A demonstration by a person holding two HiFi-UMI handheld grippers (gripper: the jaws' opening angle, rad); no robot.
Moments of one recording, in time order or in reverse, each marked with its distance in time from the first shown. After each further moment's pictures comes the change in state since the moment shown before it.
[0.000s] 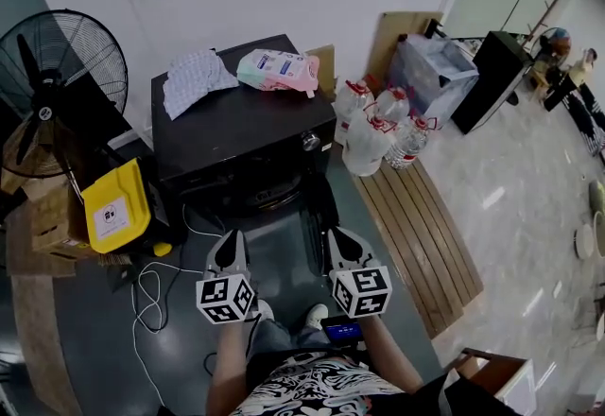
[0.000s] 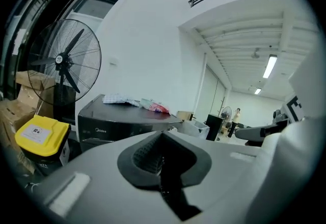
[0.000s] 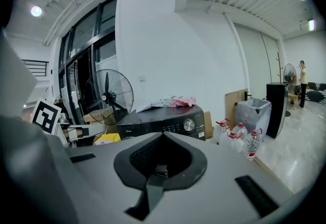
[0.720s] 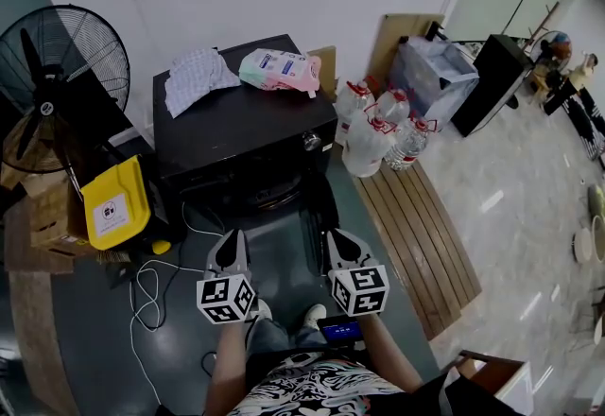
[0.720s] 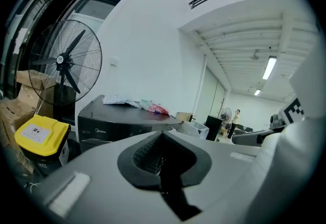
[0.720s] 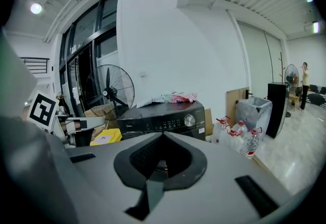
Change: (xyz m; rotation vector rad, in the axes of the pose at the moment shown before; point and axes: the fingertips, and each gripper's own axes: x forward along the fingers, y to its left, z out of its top) left arm -0.006 -0.005 -0.002 0.003 -0.011 -0.003; right arm 0.000 -0.001 -0.016 -0.017 0.040 0.005
